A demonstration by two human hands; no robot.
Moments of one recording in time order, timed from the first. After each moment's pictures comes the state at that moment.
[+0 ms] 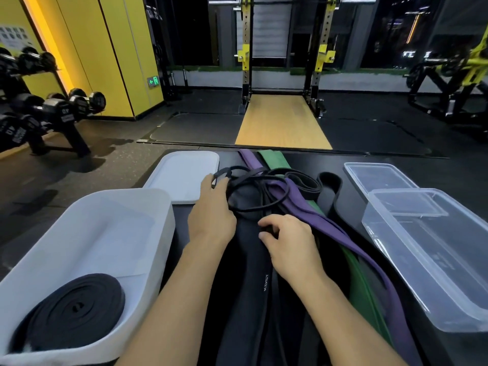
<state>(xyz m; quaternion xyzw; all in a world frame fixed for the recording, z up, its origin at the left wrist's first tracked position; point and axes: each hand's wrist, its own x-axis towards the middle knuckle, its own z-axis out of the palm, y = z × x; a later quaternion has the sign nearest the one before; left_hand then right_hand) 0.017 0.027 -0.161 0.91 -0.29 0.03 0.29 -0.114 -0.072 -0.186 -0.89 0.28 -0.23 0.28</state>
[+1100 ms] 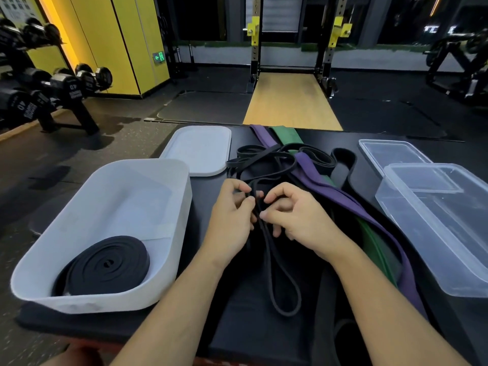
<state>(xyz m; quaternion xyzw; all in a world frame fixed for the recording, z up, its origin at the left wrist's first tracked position) -0.043 0.073 -0.177 0.71 -0.24 -0.14 0.65 -0.128 -0.062 -0.170 -0.79 0.16 -0.14 0.58</state>
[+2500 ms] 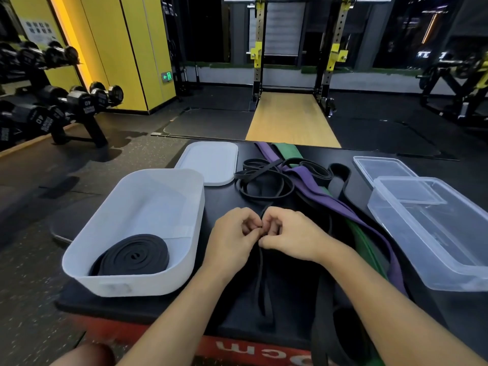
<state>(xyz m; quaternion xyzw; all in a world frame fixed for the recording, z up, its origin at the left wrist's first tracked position) -0.048 0.104 -0.197 0.80 -0.35 -0.03 0.49 -0.136 -0.042 -0.159 -0.92 0.15 -0.03 0.35</state>
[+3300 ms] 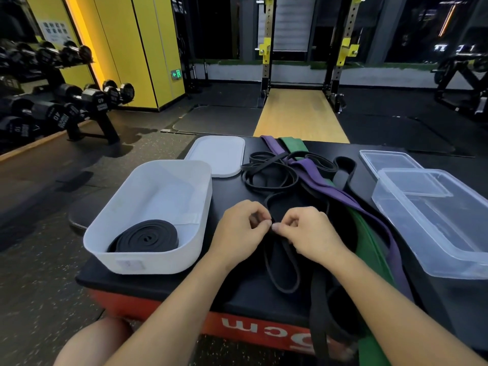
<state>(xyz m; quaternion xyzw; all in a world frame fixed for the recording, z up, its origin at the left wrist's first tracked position) -0.060 0.111 -0.193 0.79 -0.38 -0.02 0.48 -0.164 -0.026 -0.167 -0.89 0.27 -0.12 0.35</state>
